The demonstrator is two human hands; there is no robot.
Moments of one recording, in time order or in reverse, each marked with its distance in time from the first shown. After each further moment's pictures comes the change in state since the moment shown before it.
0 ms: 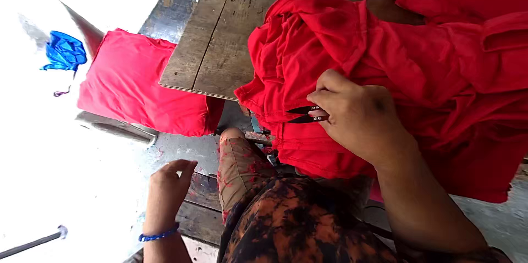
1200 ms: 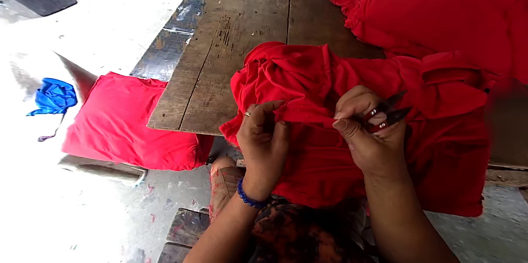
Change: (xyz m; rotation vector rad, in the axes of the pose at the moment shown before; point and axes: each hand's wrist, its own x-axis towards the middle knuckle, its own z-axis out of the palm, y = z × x) left_hand 0.089 0.253 0.073 -0.916 0.285 0.563; right_hand -0.018 0.041 0.004 1.091 0.573 0.029
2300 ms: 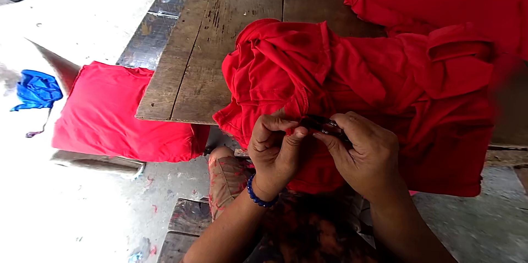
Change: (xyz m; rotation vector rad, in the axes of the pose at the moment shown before) left_hand -0.034 -0.006 0.017 -0.504 -0.036 0.107; right_hand -0.044 -0.022 0.015 -0.900 -0.014 -0.039
